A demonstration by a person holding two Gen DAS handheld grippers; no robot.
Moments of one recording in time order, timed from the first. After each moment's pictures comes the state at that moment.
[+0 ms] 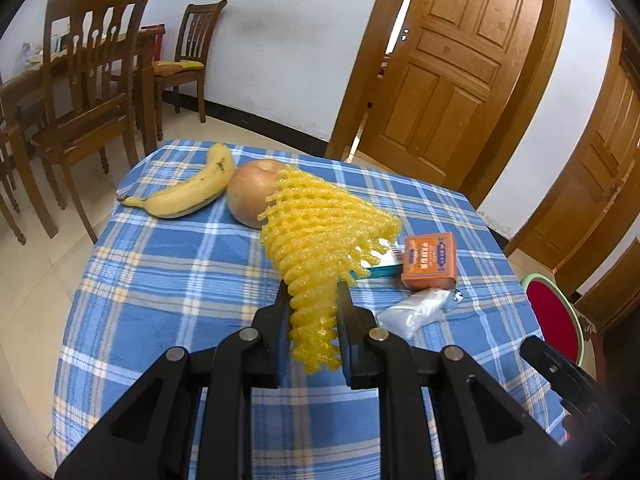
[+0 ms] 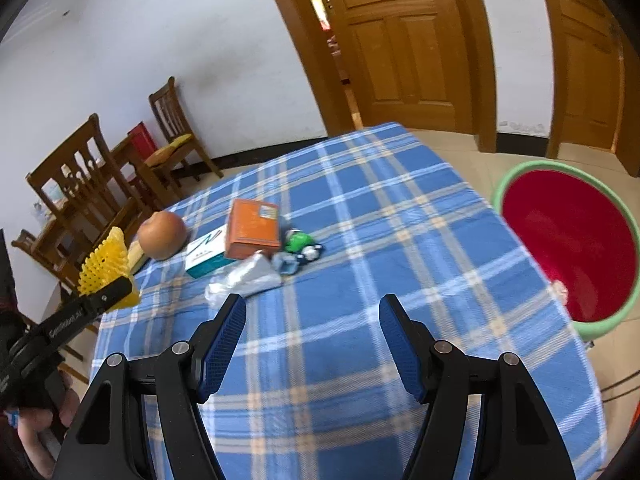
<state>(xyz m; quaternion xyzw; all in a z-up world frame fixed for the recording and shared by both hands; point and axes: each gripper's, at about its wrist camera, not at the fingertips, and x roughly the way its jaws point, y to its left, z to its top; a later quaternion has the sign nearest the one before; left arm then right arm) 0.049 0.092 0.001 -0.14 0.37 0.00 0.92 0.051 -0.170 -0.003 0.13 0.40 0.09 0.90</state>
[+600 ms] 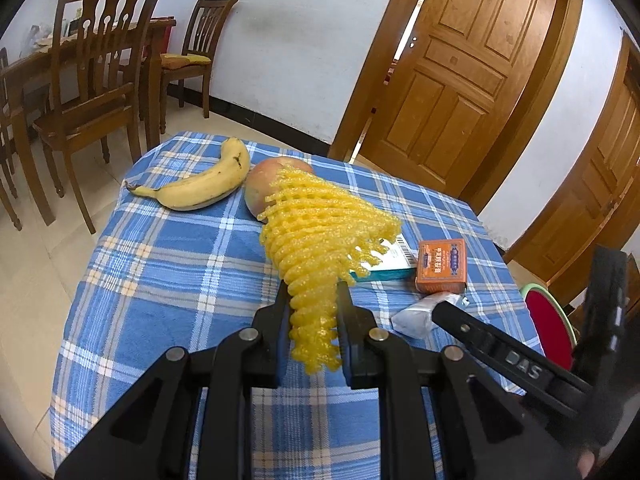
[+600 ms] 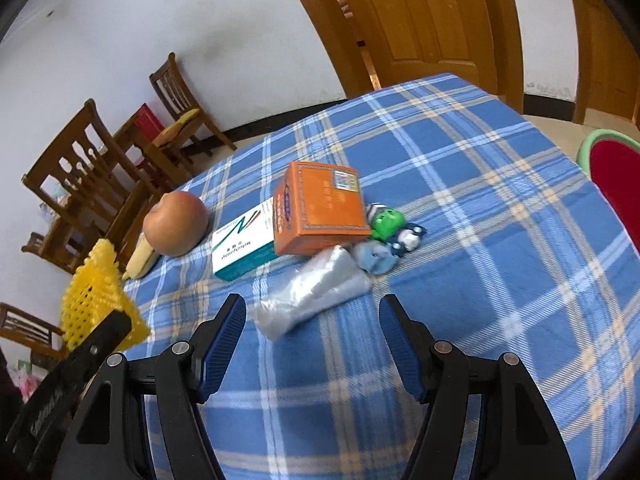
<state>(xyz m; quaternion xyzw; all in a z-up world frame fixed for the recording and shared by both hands) 0.045 0.113 -0.006 -0.16 0.36 0.00 0.92 0.109 -0.102 -0.035 0.16 0.45 0.11 0.87</state>
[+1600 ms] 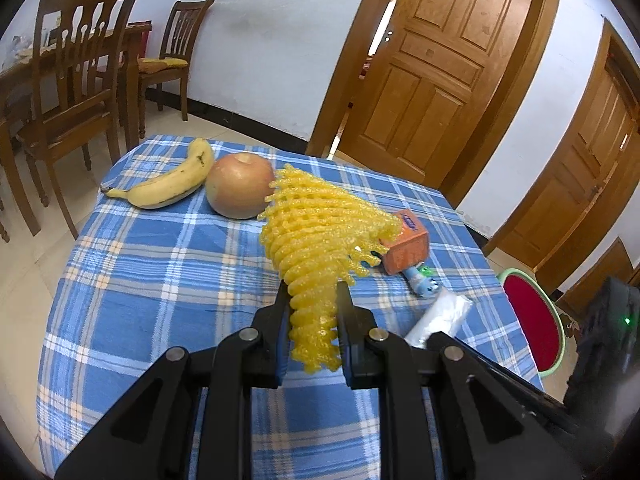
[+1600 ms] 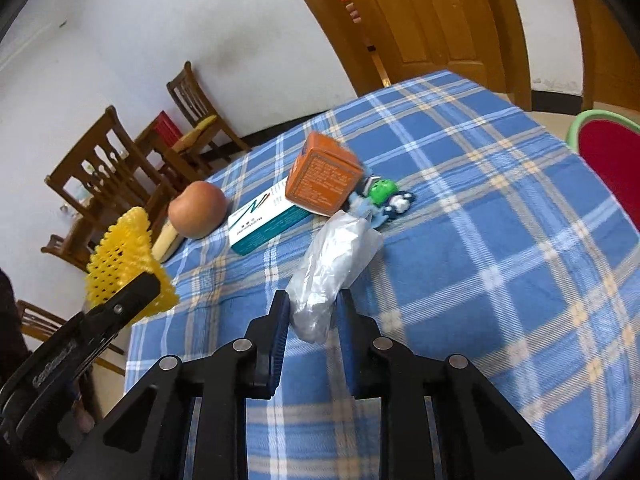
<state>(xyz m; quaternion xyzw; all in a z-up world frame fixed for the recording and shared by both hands) 0.037 0.081 0.003 -0.15 0.36 -0.04 0.92 0.057 -0.141 -0.027 0.19 0.43 0.14 0.87</state>
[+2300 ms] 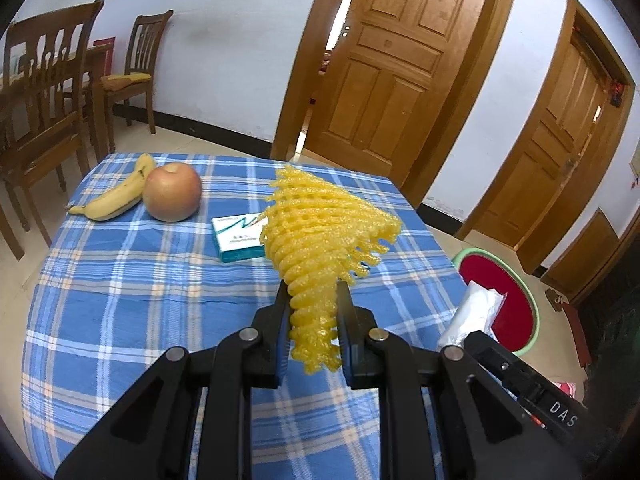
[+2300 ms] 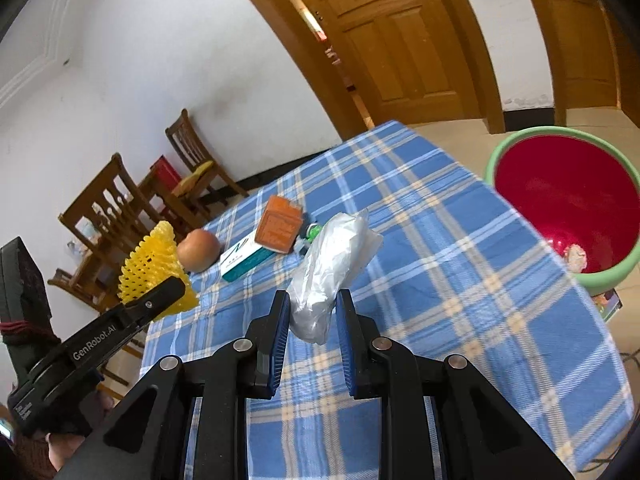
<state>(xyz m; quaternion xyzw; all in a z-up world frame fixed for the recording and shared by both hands) 0.018 0.017 0.027 -0.12 0.35 -0.09 0.92 -0.004 -0.220 0.010 0.22 0.36 0.11 0.90</state>
